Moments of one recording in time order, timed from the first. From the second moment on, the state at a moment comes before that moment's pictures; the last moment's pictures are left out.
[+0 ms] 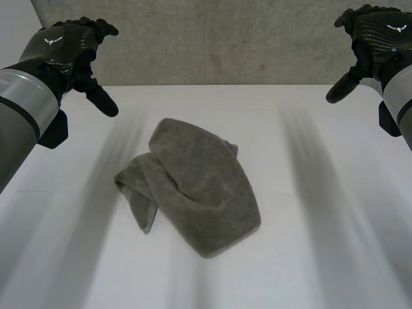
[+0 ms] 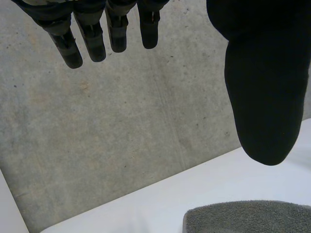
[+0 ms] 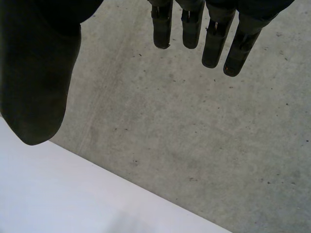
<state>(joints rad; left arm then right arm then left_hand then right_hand) 4.32 -1.67 -1.32 3.02 -1.60 3.15 1.91 -1.43 1.30 0.05 1.63 3.04 0.20 0.20 0.20 0.20 0.03 0.23 0.25 0.25 0.26 0.06</state>
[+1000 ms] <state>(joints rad) 4.34 -2.19 -1.46 3.28 -1.61 3.29 2.20 -0.63 0.86 0.17 1.22 2.67 1.10 1.10 1.10 1.10 0.93 1.34 1.33 1.34 1.33 1.17</state>
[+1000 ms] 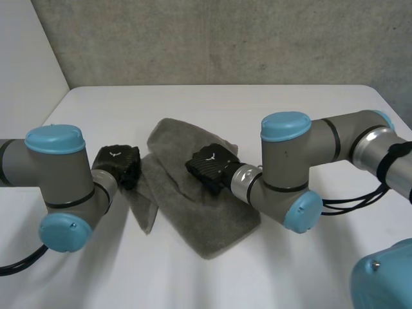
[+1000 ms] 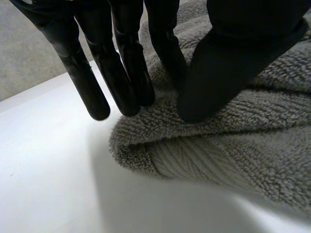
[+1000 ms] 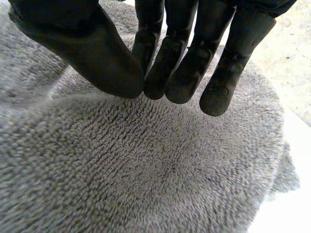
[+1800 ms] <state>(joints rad) 4.26 -1.81 -1.77 3.34 -1.61 3.28 2.06 -0.95 1.26 0.07 1.22 2.93 0.24 0.24 0.24 0.24 0.06 0.23 0.25 0.24 0.26 0.06</state>
